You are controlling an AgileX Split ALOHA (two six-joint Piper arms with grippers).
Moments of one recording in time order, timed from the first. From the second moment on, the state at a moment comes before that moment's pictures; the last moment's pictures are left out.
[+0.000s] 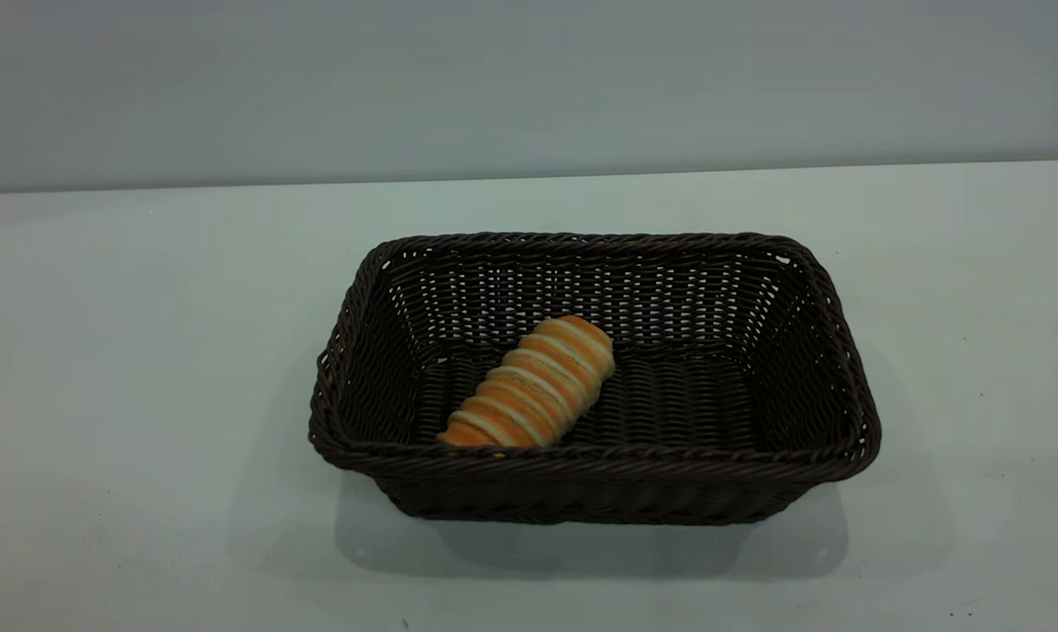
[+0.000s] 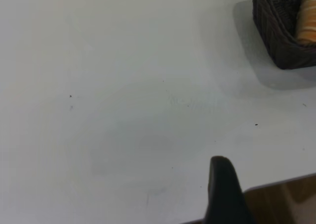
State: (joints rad) left arm -0.07 -0.02 -0.49 -0.07 1.13 0.11; right arm 0.06 -0.02 -0.47 0.01 1.14 -0.10
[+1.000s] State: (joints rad) left arm -0.07 -0.02 -0.49 -0.07 1.14 0.11; right arm 0.04 -0.02 -0.47 0.01 1.14 -0.10
